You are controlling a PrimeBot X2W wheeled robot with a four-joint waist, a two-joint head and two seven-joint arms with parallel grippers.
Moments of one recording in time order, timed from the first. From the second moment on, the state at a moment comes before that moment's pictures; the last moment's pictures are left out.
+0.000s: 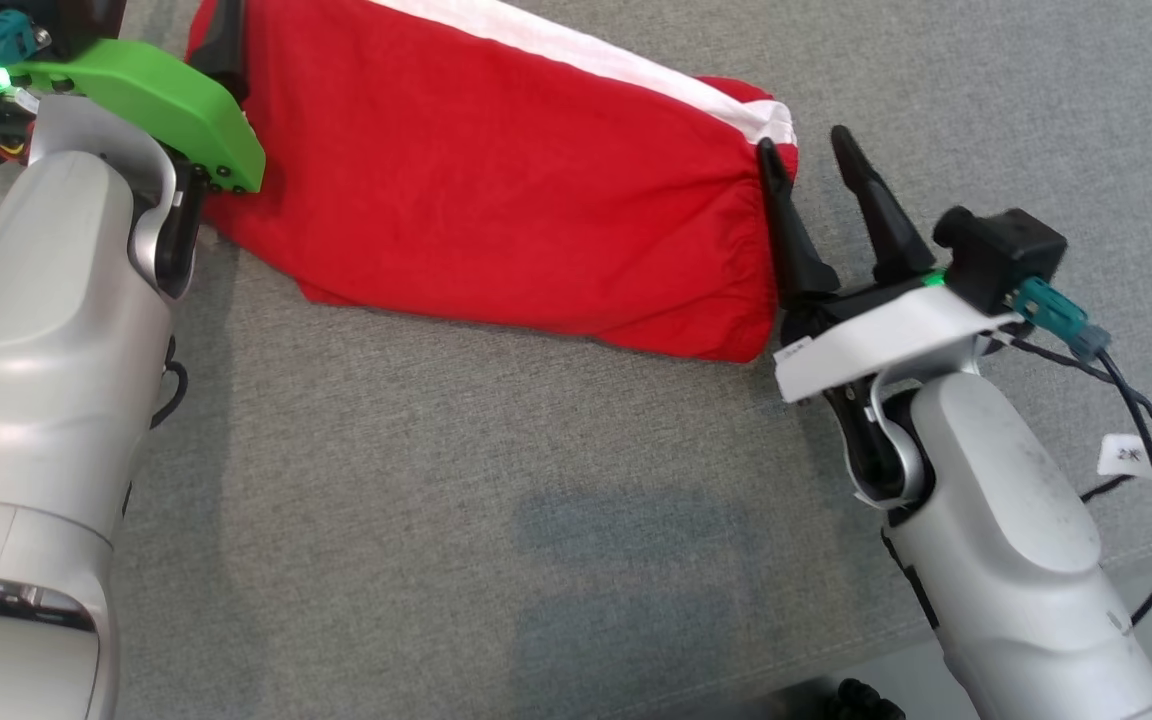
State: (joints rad) left arm -1.16 0.23 -0.49 1.02 -0.58 -0.13 -0.25; right arm -0.60 -0.05 0.26 0.38 0.44 0.13 -0.26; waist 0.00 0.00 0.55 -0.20
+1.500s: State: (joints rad) left arm -0.67 0.24 -0.29 0.37 -0.38 -0.05 -0.15; right arm -0.34 -0.05 -0.01 0.09 0.22 0.13 -0.26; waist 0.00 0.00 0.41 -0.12
